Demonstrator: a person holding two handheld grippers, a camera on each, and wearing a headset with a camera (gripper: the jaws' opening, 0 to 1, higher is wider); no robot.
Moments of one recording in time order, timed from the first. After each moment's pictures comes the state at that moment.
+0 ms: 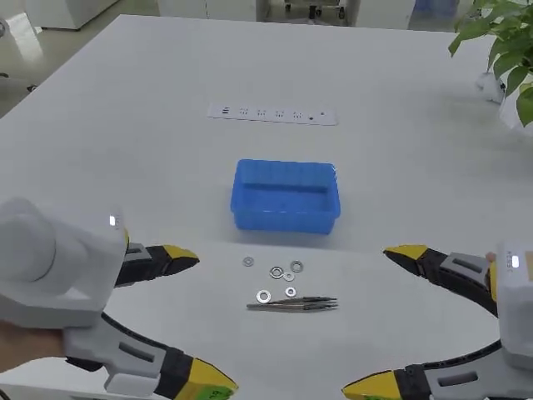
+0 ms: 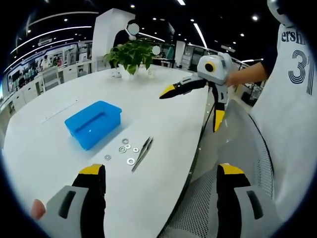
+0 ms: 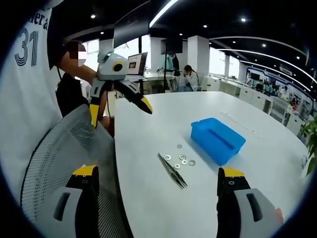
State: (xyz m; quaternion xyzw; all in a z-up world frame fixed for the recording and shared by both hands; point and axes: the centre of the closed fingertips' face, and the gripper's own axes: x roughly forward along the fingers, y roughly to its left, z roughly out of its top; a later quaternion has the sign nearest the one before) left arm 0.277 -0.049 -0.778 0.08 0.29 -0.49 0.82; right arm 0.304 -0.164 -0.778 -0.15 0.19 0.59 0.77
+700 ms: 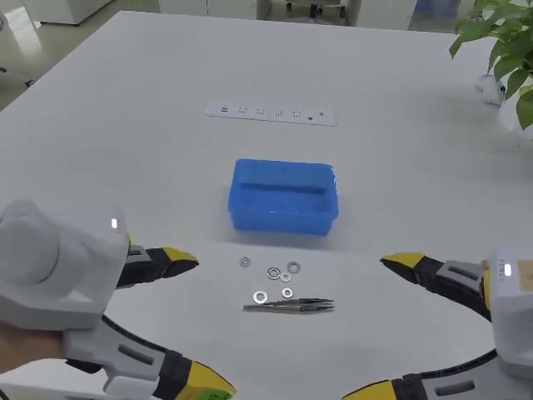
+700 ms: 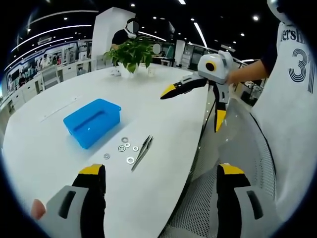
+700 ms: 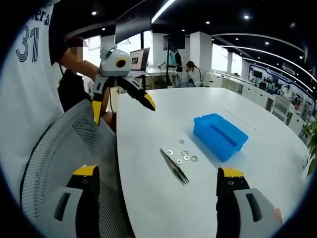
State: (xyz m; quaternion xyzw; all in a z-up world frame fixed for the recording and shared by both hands) left arm 0.279 -0.050 -0.785 0.09 0.30 -0.49 0.81; right arm 0.300 -0.166 -0.786 -0.16 0.21 0.59 0.76
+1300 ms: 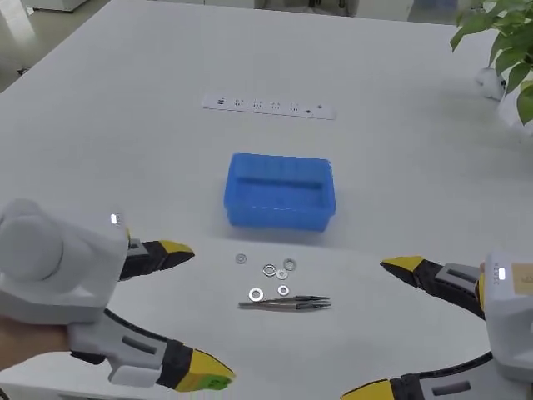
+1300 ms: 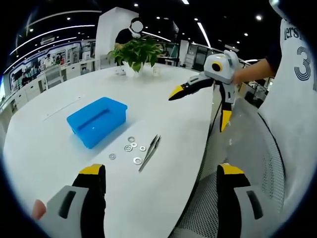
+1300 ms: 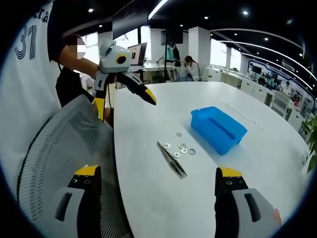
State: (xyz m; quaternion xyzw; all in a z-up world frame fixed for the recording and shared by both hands) left arm 0.294 -0.046 -0.796 0.09 0.30 -0.48 0.82; right arm 0.307 -0.172 -0.797 -0.17 0.23 0.58 0.76
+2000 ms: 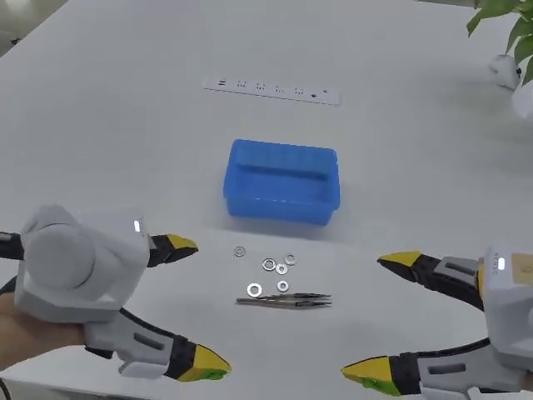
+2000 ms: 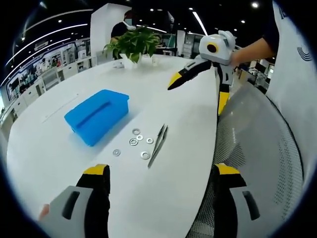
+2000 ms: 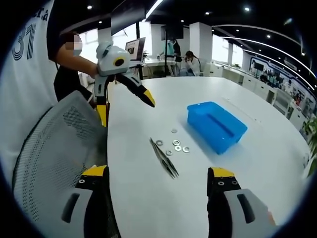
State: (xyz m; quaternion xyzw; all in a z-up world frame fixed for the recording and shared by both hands) left arm 0.313 -0.044 -0.829 0.14 0.32 -0.48 0.81; right arm 0.329 -0.170 -0.808 -0.19 0.25 0.59 0.75
